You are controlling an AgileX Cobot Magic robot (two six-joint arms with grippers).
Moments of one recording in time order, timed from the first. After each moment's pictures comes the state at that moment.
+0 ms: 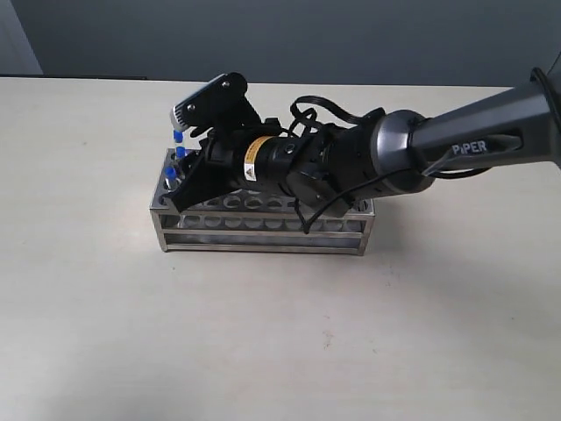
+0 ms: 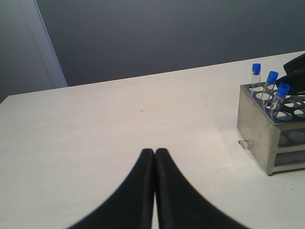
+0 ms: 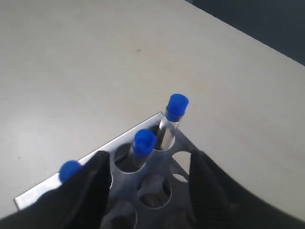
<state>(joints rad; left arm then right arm) -0.11 0.00 0.00 0.22 0.26 -0.11 0.75 2.06 -1.20 -0.30 -0.32 0.20</state>
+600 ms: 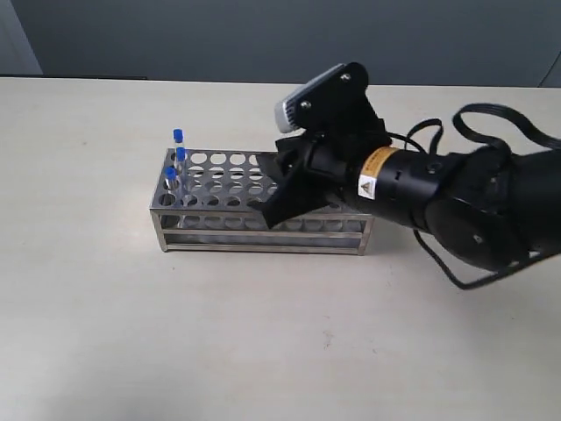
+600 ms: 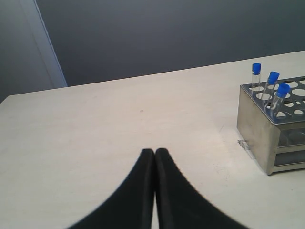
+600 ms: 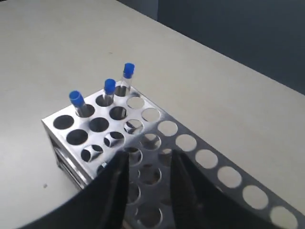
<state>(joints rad) -0.11 0.00 0.00 0.22 0.26 -0.11 0.69 1.61 -0.70 -0.12 -0.41 0.03</state>
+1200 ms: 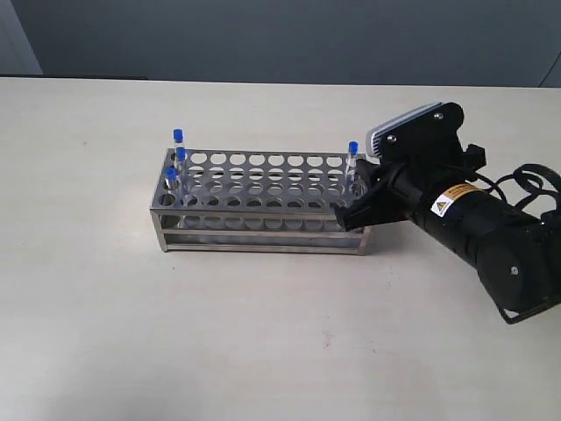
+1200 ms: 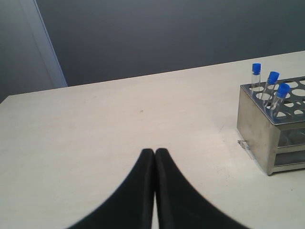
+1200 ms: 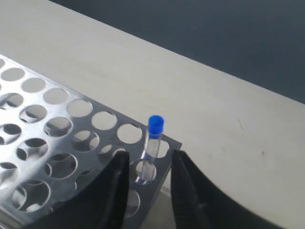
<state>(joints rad) -0.11 0.00 0.00 0.22 0.26 -0.11 0.58 1.65 -0.50 0.31 -0.69 -0.36</state>
